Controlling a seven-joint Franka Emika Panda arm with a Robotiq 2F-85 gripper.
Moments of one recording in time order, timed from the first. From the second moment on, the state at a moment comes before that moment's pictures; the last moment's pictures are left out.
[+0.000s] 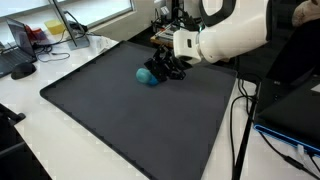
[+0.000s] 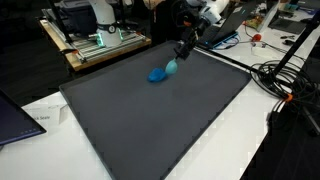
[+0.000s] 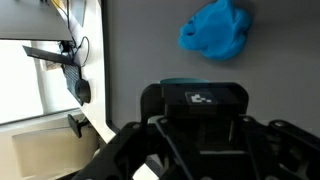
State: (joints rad) arm 0.36 0.57 0.18 -1.77 -0.88 1.69 0.88
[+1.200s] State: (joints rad) arm 0.22 0.43 0.14 -1.81 -0.49 1.94 0.58
